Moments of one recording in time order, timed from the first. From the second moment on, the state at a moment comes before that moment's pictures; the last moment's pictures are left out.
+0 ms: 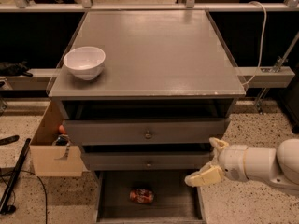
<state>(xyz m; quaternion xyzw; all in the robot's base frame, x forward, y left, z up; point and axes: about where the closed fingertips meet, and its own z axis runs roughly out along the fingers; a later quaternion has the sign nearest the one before) 0.449 -0.156 0.665 -0.37 0.81 0.26 0.38</state>
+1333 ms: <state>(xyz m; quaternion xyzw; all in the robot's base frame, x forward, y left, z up) 0.466 -0.142 0.535 -0.37 0.79 0.23 0.44</state>
